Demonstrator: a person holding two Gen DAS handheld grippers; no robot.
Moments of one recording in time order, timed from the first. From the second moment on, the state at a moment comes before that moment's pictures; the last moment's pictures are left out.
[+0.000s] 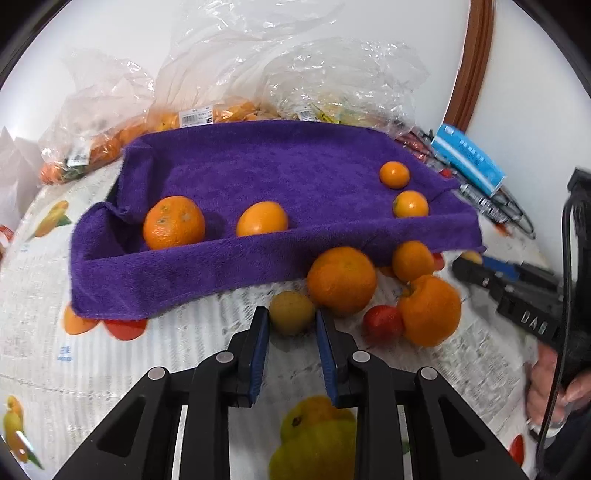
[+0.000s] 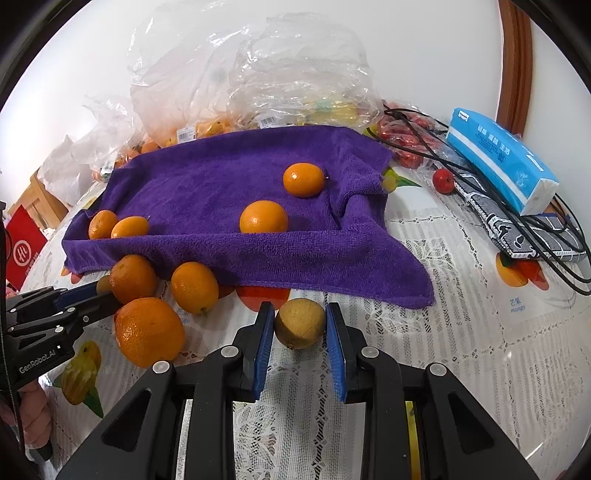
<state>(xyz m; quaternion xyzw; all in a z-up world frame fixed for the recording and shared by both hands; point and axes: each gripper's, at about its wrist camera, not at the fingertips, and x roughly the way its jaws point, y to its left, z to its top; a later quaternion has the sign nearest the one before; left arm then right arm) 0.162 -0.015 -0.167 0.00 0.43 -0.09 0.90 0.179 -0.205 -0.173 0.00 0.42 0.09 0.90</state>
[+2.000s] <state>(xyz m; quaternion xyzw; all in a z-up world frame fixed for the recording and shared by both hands) 0.148 0.001 -0.120 -0.04 0.36 -0.13 0.92 0.163 -0.189 -0.122 0.02 0.33 0.12 0.93</state>
